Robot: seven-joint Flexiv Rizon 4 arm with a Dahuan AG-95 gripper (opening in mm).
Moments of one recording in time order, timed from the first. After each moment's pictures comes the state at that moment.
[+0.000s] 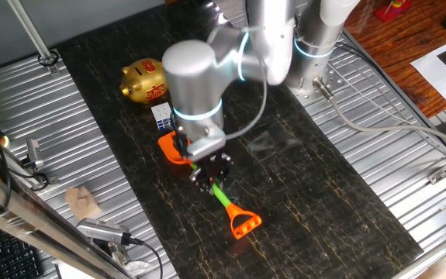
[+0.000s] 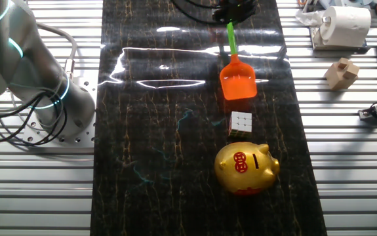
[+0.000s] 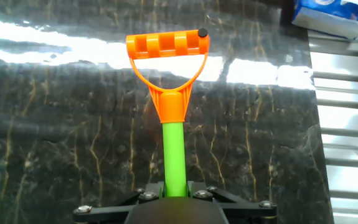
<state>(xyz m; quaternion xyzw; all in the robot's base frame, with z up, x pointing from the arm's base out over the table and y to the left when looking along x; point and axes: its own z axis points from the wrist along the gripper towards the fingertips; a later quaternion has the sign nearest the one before) 0.478 0.253 0.087 -0.73 0.67 0.11 0.13</state>
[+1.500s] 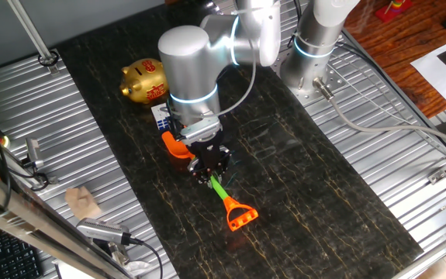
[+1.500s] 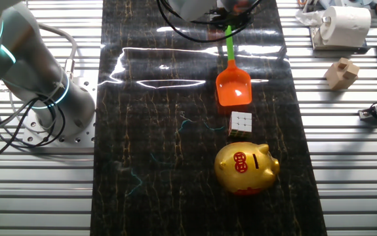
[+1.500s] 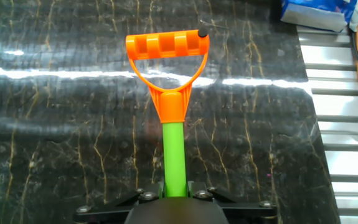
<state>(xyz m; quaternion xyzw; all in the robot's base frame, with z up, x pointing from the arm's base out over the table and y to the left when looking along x) 0.477 0.237 0.082 -0.72 0.67 0.12 0.14</state>
